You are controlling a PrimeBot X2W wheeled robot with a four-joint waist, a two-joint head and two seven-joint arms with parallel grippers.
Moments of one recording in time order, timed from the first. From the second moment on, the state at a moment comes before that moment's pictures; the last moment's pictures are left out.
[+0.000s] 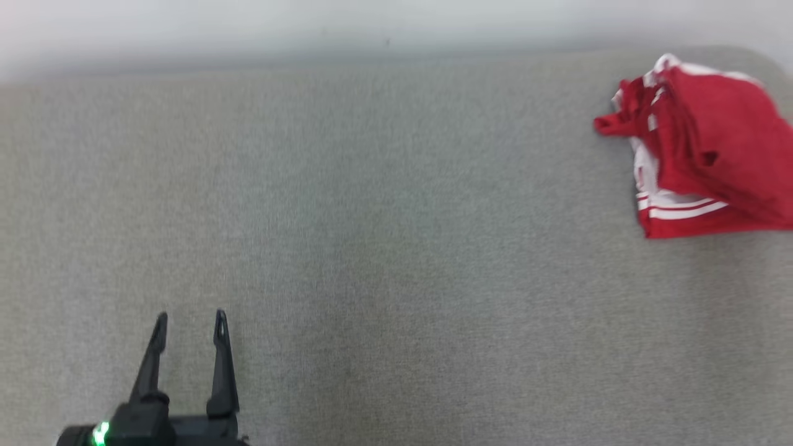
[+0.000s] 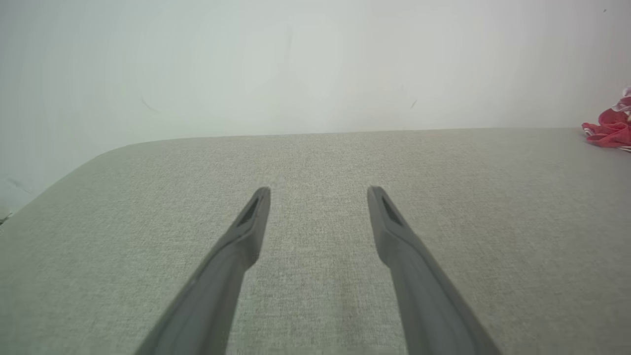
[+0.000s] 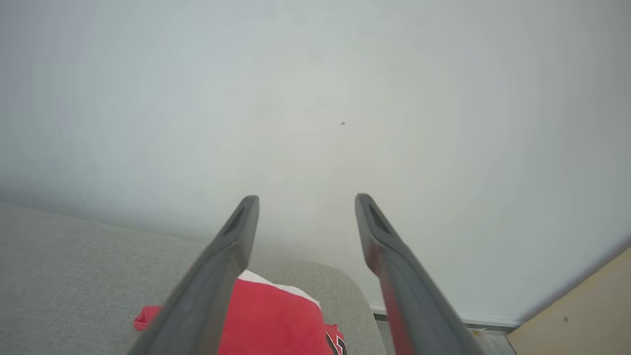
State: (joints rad) left arm -0.04 0.05 0.00 0.06 -0.06 -0.03 -0.26; right arm -1.14 -0.70 0.65 1.02 0.56 0.13 -0.26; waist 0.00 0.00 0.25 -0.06
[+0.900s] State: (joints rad) left arm 0.06 0.05 0.00 0.07 -0.10 -0.01 -0.26; right arm -0.09 -0.11 -0.02 0.23 0.14 0.13 -0.26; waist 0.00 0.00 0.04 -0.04
